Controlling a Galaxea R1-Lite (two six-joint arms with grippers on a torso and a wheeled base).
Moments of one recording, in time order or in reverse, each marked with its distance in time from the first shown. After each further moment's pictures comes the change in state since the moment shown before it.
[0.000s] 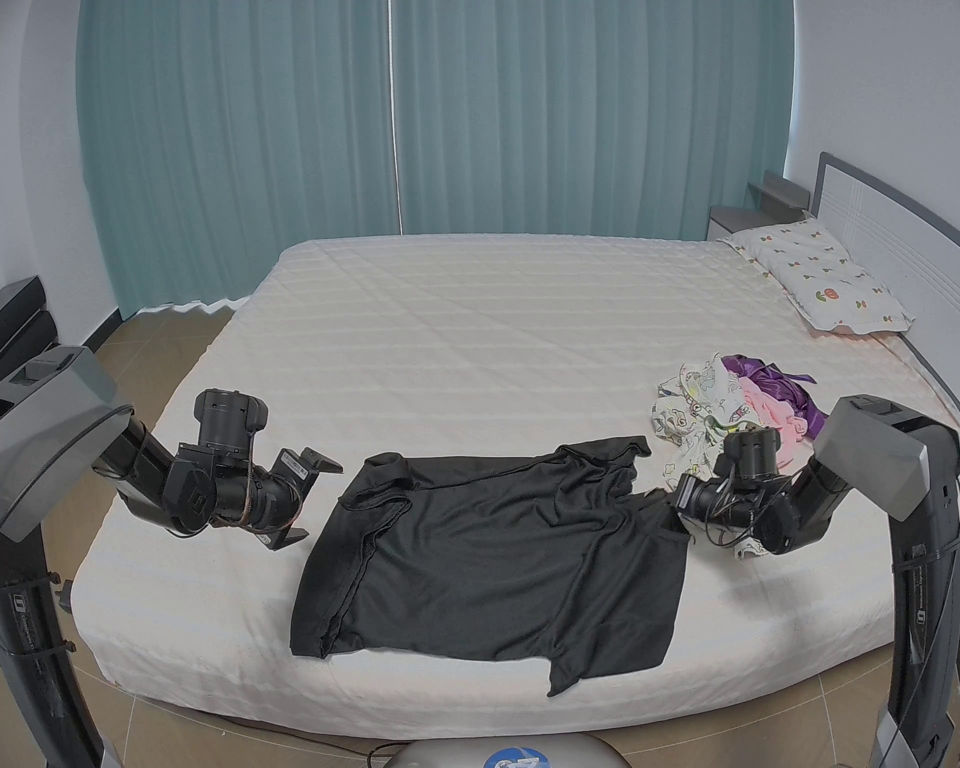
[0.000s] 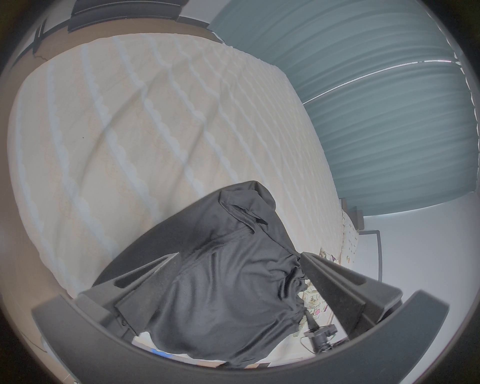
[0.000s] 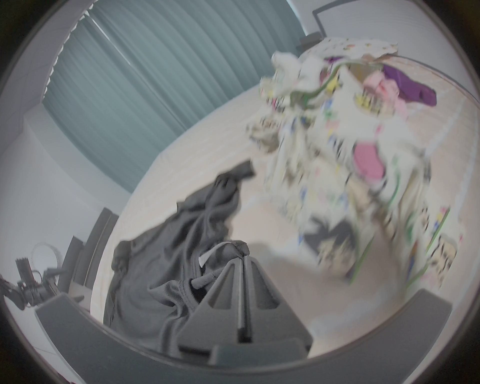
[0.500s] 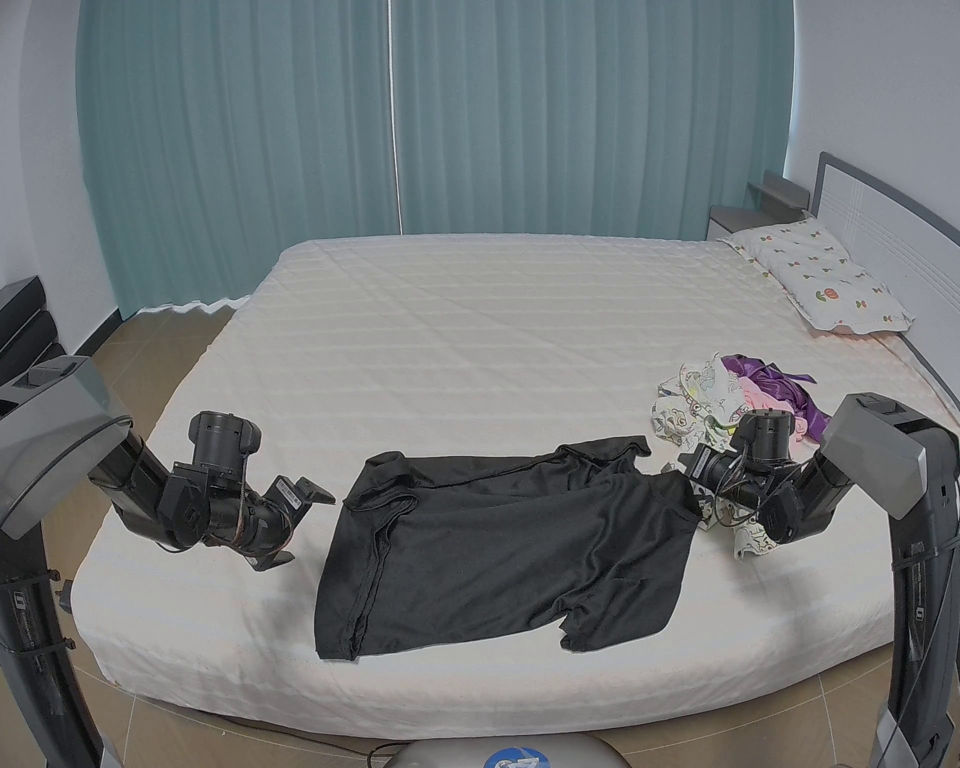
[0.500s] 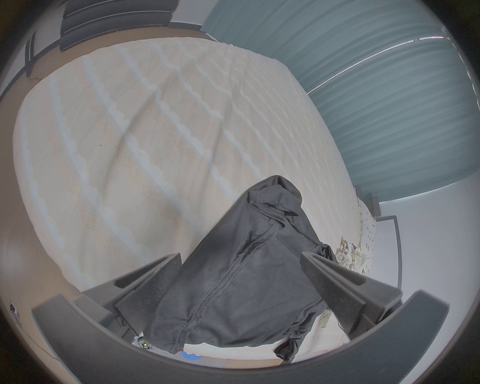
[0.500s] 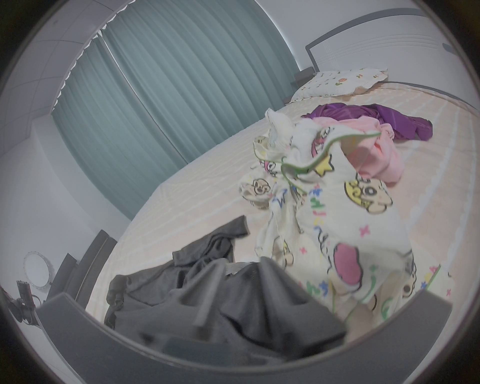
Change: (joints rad) left arm 0.011 0.008 0.069 0.006 0.010 0.129; right arm -0.008 0.037 -0.048 -0.087 -0.060 -0.006
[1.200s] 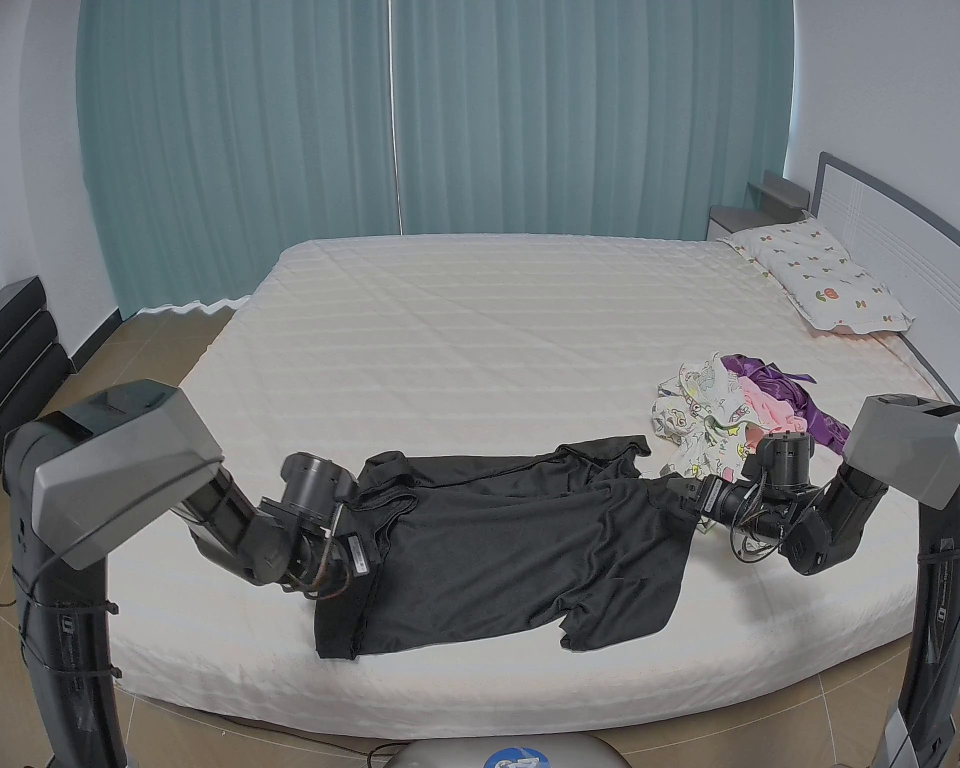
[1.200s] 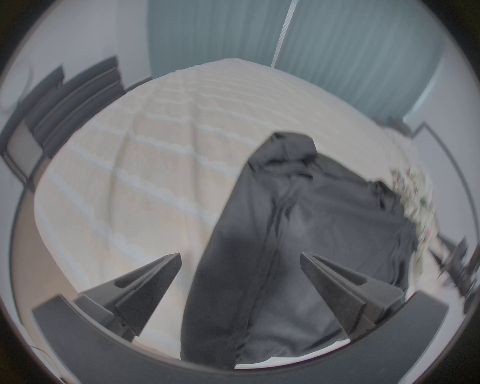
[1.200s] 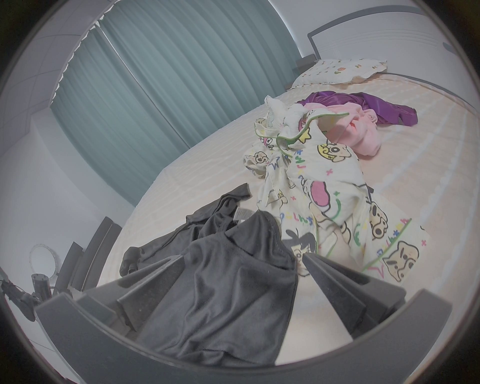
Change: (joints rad) left arm -0.245 0.140 -0.073 0.096 0.426 0.415; right arm 0.023 -0.167 0.343 -0.105 0.031 -0.002
